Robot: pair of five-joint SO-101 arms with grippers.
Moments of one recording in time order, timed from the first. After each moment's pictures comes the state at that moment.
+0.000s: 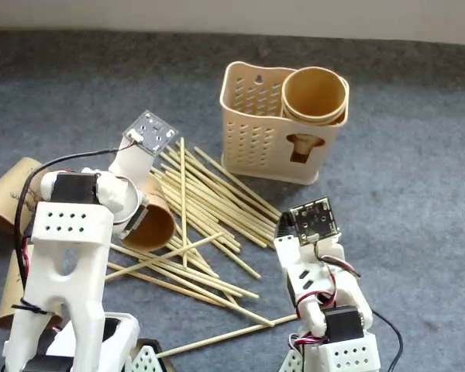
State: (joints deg) left arm -4.2 -33.5 33.7 81.4 -25.3; right arm -13.3 -104.4 95.7 45.3 14.2
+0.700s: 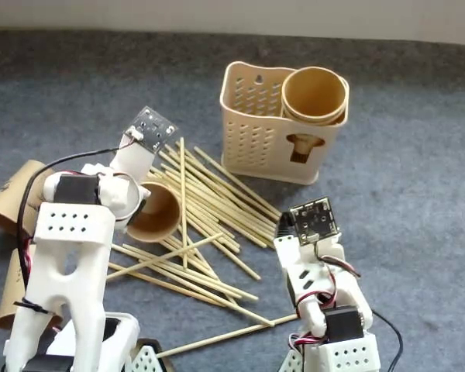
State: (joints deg) left arm -4.1 -33.5 36.2 74.2 -25.3; right arm -13.3 -104.4 95.7 45.3 14.2
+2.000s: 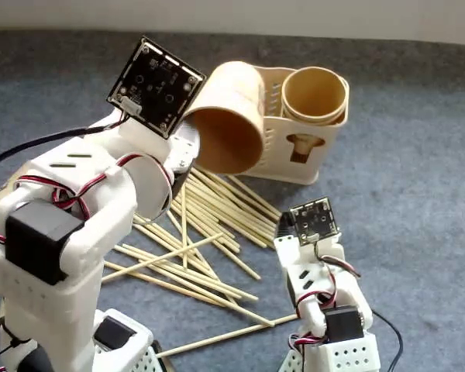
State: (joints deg) left arm 21.1 -33.5 -15.3 87.6 -5.9; right arm -13.3 -104.4 95.7 45.3 14.2
